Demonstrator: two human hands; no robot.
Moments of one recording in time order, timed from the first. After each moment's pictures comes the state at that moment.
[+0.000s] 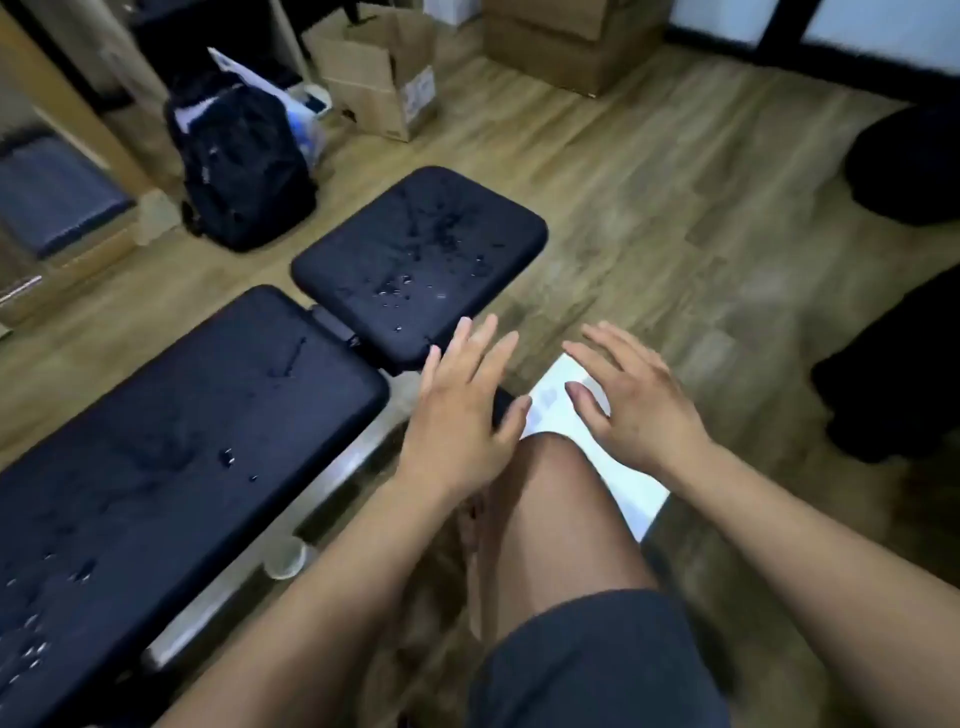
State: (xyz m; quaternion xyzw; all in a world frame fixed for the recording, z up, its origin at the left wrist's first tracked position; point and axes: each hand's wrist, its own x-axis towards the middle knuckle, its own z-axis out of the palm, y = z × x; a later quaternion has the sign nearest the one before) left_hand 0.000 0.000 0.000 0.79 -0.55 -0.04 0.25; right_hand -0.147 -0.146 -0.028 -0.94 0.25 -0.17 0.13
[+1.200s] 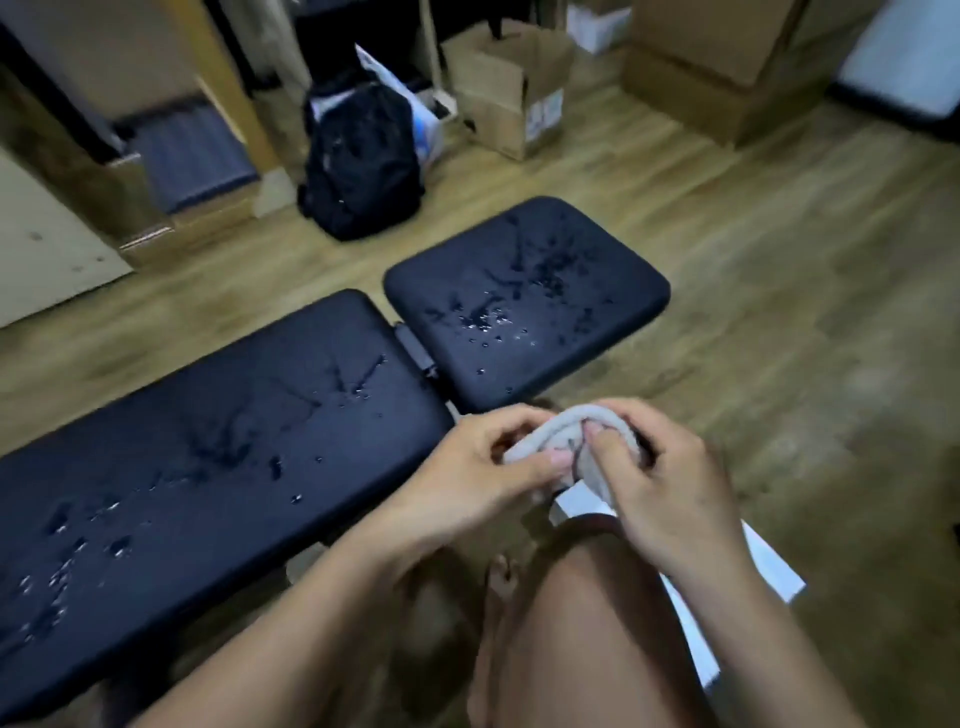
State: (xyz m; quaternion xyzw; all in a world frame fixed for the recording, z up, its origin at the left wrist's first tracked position) left_hand 0.058 0.019 0.029 0.67 -0.32 -0.40 0.54; right_hand -0.064 -0.104 0.033 -0.81 0.29 -0.22 0.46
